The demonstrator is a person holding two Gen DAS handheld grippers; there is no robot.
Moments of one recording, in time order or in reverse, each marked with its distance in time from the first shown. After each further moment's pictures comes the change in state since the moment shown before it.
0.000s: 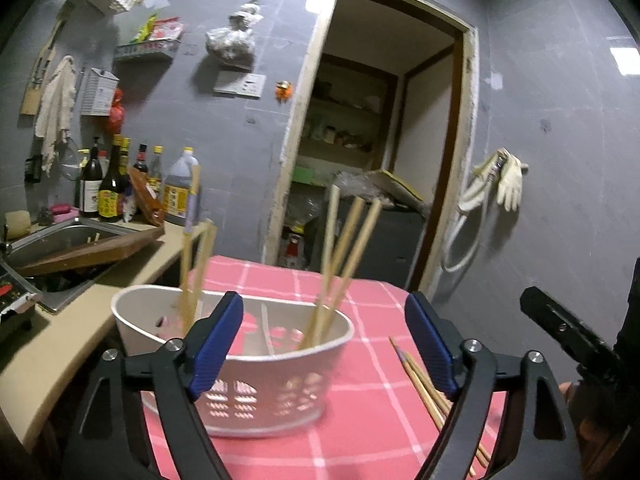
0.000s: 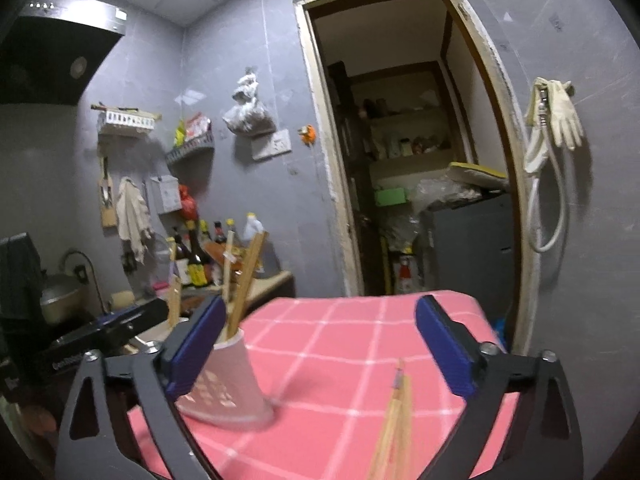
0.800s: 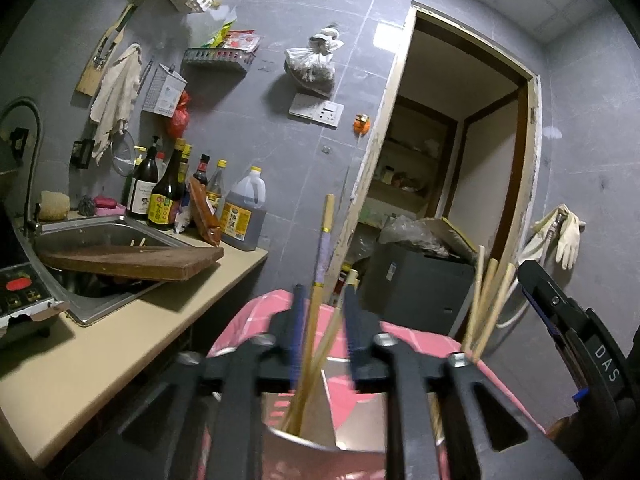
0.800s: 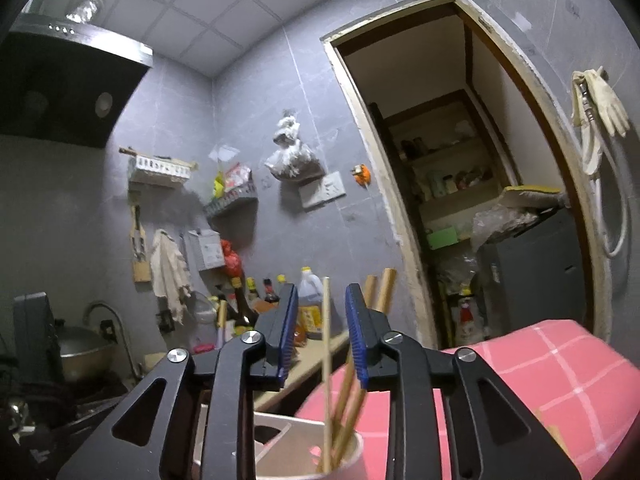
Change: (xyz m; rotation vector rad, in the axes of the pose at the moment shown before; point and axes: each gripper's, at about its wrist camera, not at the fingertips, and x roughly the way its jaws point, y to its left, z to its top) left arm 0.017 0.097 0.013 -0.138 -0.147 0.155; right arm 0.094 0.081 -0.006 0.092 -0.218 0.168
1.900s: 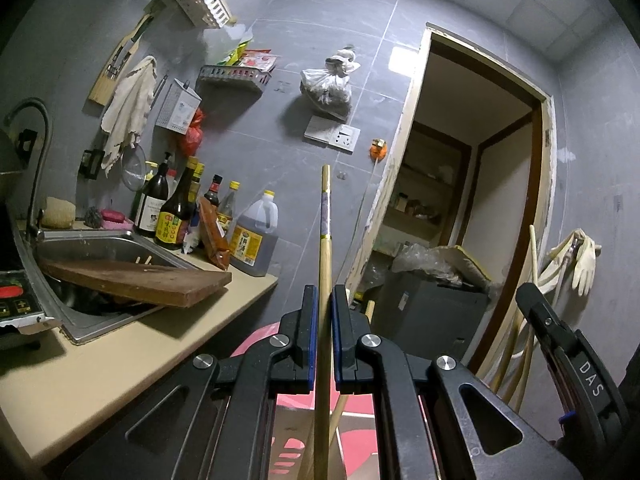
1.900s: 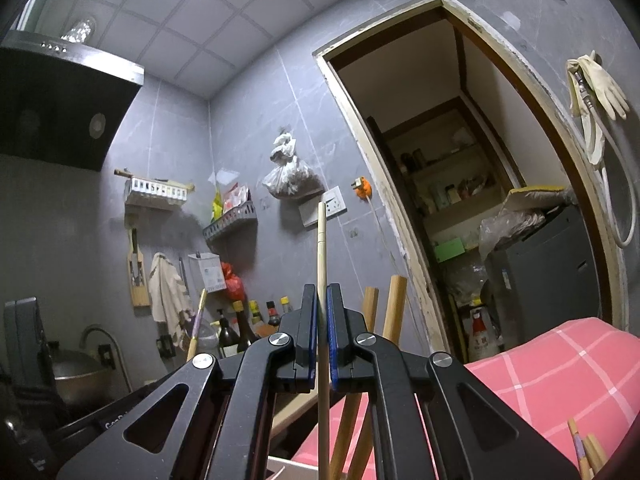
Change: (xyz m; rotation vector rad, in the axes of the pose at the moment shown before) left arm 0.022 0.005 0.008 -0.029 -0.111 0.060; right arm 0.037 -0.005 -0.014 0.049 -0.101 0.031
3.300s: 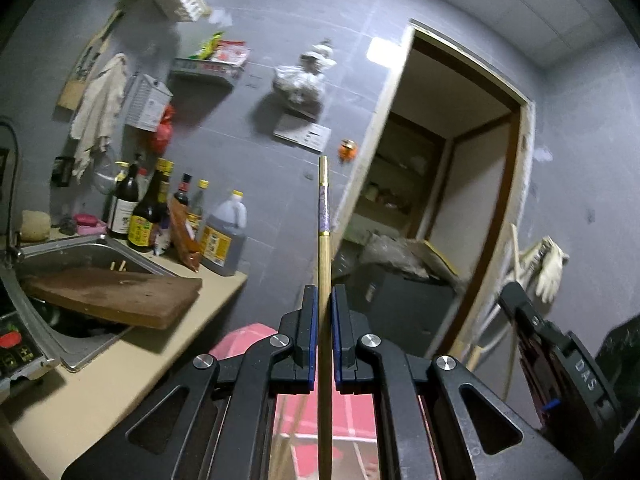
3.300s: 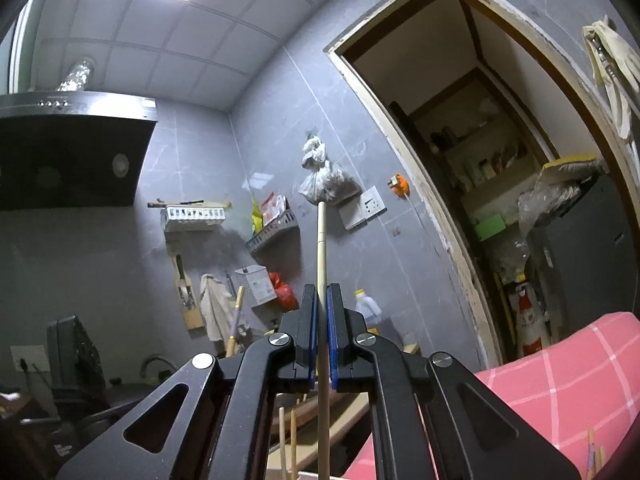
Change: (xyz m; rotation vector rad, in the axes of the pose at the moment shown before) left arm -0.003 0.000 0.064 -0.032 0.066 -0.111; right arm -0.003 -0.004 0.057 0.121 0.025 0.150
